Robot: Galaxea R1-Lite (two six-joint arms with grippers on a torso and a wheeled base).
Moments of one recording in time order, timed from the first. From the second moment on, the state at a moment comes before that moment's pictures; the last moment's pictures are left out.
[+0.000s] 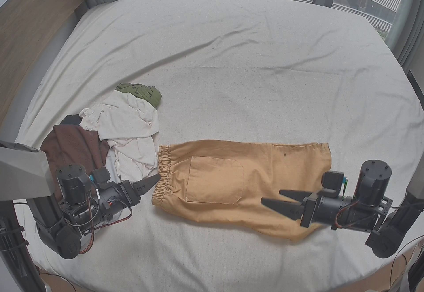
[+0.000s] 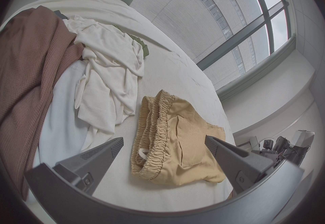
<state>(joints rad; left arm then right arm) -0.25 2.09 -0.28 -1.55 -0.31 -0.58 0.49 1.89 -0.26 -1.44 0.43 0.47</state>
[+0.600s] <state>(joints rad) -0.31 2.17 -0.31 -1.55 -0.27 -0.59 0.35 1.85 -0.29 -1.46 0.50 0.47</state>
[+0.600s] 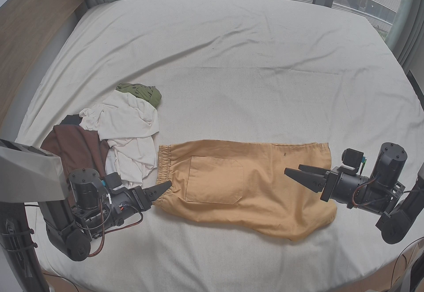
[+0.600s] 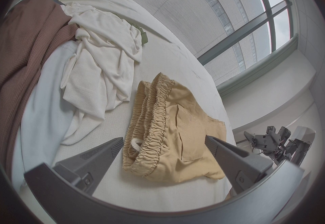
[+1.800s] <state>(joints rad) -0.37 2.31 -0.45 -1.55 -0.22 -0.74 0.34 1.84 -0.28 -1.47 0.50 0.47</state>
